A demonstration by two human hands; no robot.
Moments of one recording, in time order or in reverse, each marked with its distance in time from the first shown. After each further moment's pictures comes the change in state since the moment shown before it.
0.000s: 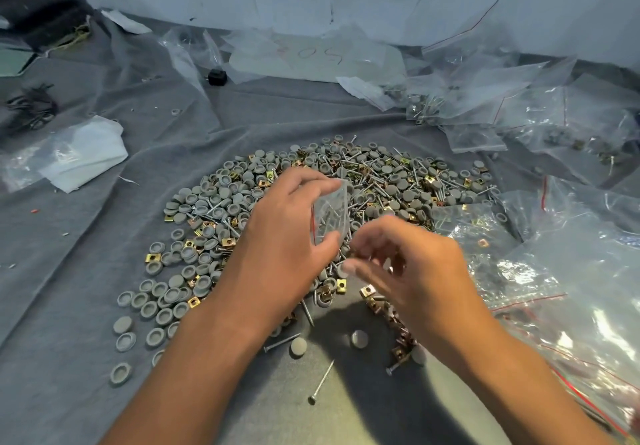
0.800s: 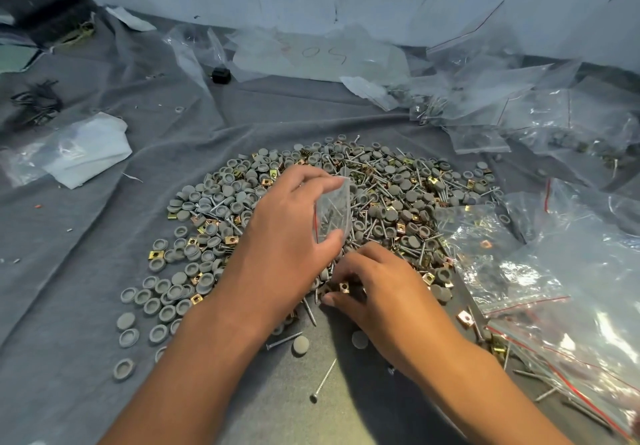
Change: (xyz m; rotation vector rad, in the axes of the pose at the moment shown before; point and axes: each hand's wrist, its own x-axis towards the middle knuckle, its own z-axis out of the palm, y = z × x) left_hand 0.000 0.000 -0.003 0.004 0.001 -0.016; right_hand -0.011 0.010 0.033 -0.307 -0.283 0.150
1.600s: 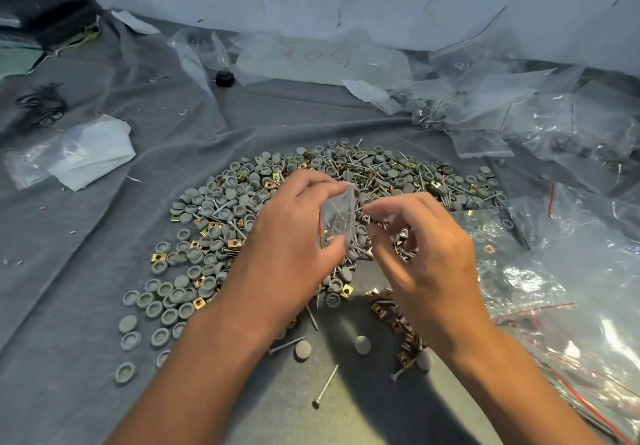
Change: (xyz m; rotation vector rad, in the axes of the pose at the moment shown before) left_hand 0.001 -0.005 0.004 -0.019 0.023 0.035; right_hand 0.014 0.002 -0.030 0.191 0.513 -0.193
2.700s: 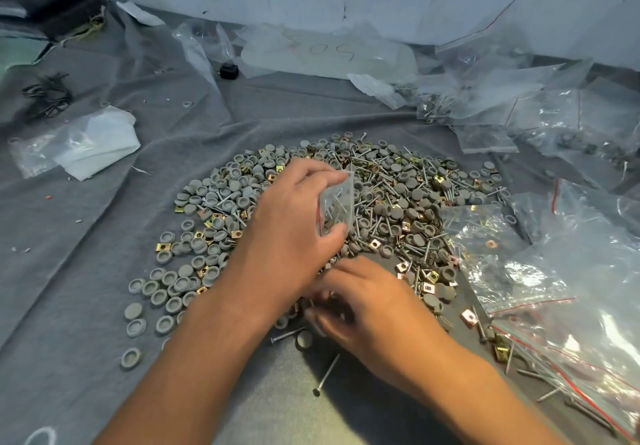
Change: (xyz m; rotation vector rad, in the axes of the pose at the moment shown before) left_hand 0.001 -0.001 -0.003 0.030 0.004 -0.015; right_hand -0.032 -0.020 0.020 -0.089 -0.592 -0.045
